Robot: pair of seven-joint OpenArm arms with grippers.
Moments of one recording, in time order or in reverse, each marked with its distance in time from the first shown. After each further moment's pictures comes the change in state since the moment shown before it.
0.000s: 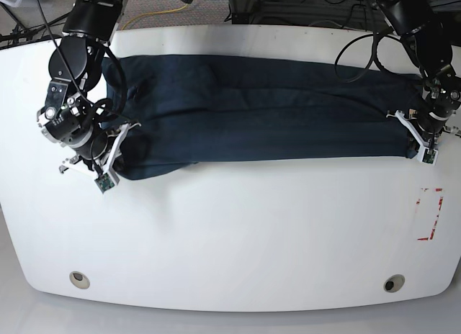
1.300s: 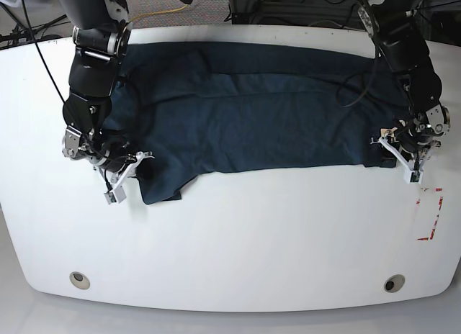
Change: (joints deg) left arm -13.0 0.1 5.7 -22.6 -0.9 10.1 0.5; right arm 18.2 0.0 -0.2 -54.6 -0.2 0.0 25.4
